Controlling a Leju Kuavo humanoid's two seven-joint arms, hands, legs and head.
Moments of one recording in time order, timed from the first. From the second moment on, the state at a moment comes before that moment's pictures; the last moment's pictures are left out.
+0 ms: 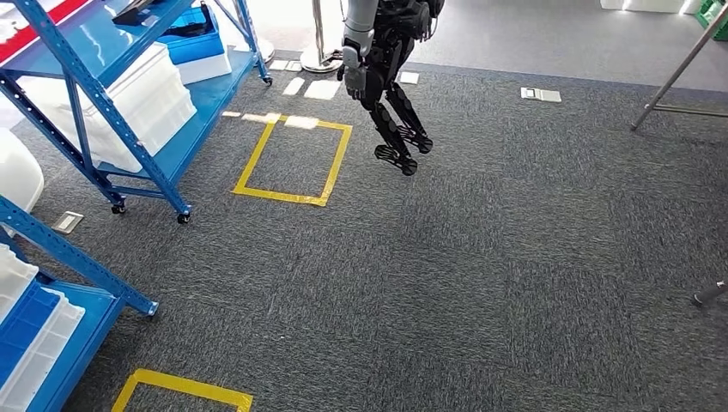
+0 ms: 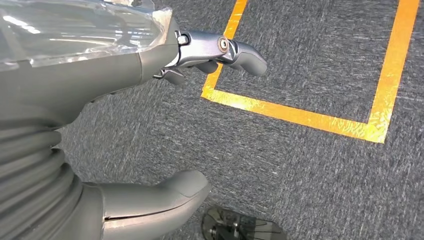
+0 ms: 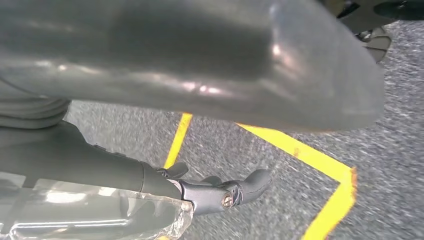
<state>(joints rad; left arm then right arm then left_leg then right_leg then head) -0.07 -0.17 0.60 -0.21 -0.47 0.51 -0.32 -0.03 0.22 -1.23 -0.23 1.48 -0.29 -0.11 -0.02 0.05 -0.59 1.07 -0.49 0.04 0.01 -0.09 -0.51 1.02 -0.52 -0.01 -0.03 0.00</state>
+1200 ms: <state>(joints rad) -0.07 -0.17 0.60 -0.21 -0.47 0.51 -0.32 -0.03 0.22 -1.22 -0.24 1.48 -0.29 -0.12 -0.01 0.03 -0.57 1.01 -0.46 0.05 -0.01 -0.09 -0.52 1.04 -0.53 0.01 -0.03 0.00</state>
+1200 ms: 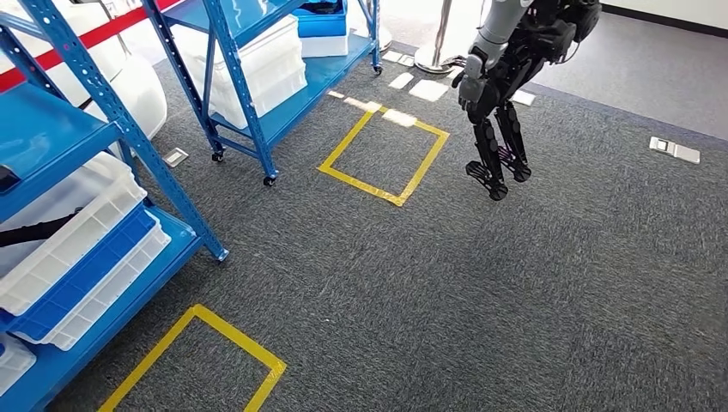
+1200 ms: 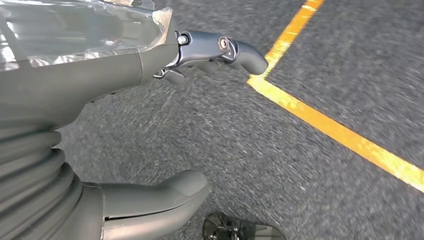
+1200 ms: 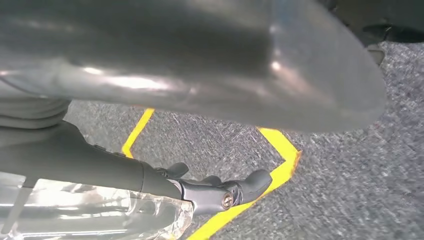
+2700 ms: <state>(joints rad) -0.07 -0.18 0.60 -0.21 -0.48 0.51 -0.31 -0.04 0.23 -1.22 -0.26 1.48 -0.29 -0.11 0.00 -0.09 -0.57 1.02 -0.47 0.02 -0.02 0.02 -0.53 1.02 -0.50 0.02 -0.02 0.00</state>
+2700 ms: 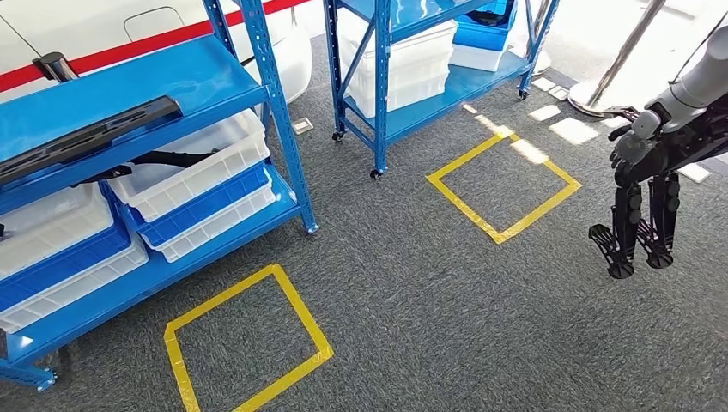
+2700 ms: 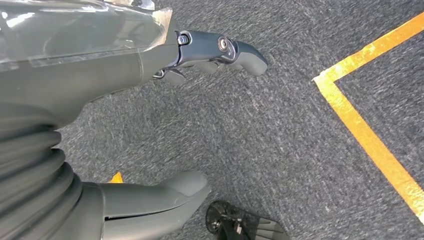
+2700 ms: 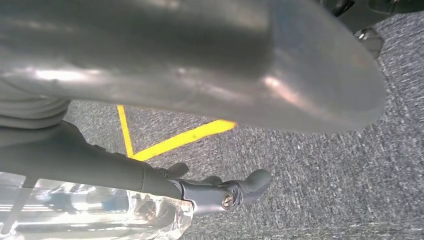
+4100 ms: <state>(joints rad) -0.09 -0.18 0.60 -0.21 -0.49 0.49 -0.32 -0.03 0.23 -1.20 -0.28 1.48 -0.27 -0.13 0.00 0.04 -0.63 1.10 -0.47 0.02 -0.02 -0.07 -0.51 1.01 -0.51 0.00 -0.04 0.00</state>
